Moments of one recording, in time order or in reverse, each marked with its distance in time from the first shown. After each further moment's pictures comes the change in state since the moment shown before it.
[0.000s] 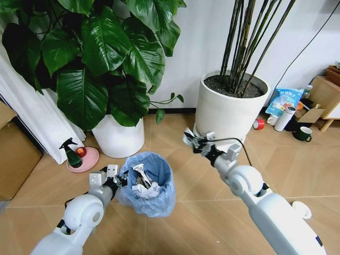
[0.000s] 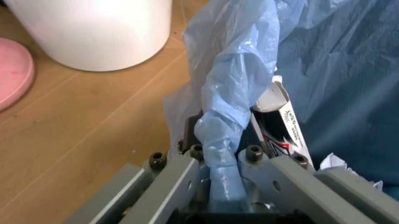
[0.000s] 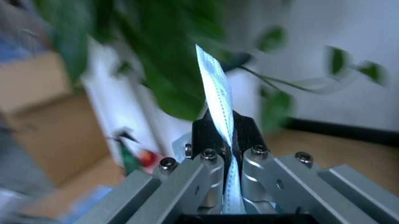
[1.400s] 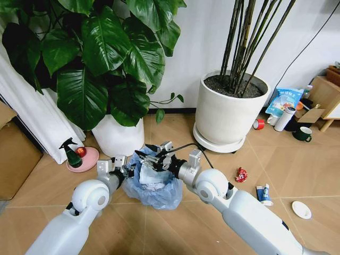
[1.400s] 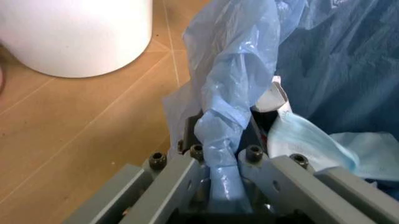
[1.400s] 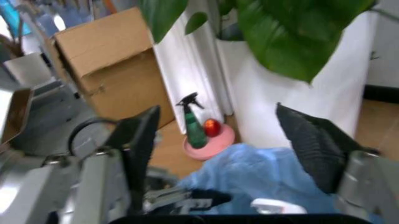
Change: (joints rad) left arm -0.121 0.008 0.064 0.045 -0.095 0.046 -0.028; right arm 0.122 0.057 -0.304 -0.041 0.040 -0.020 0.037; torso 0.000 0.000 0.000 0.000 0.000
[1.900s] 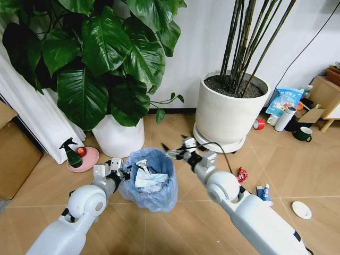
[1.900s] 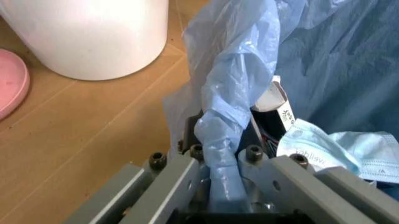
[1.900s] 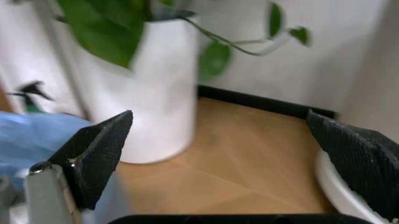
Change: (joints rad) left arm 0.059 -0.002 -0.036 -0.022 0.070 -0.030 0.016; right arm -0.170 -0.027 0.202 -0.036 -0.311 0.065 0.209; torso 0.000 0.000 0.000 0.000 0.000
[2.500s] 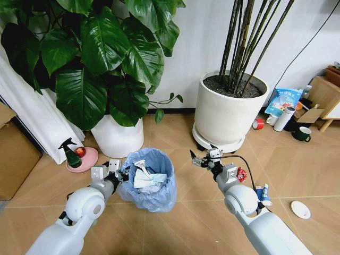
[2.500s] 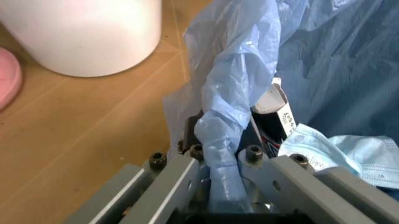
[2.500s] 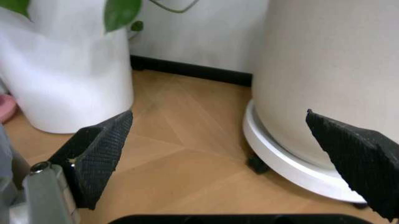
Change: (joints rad) left arm 0.021 0.006 -0.007 -0.011 0.004 -0.006 -0.001; right arm -0.169 0.023 0.186 -0.028 -0.094 0.020 -0.018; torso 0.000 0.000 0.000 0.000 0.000
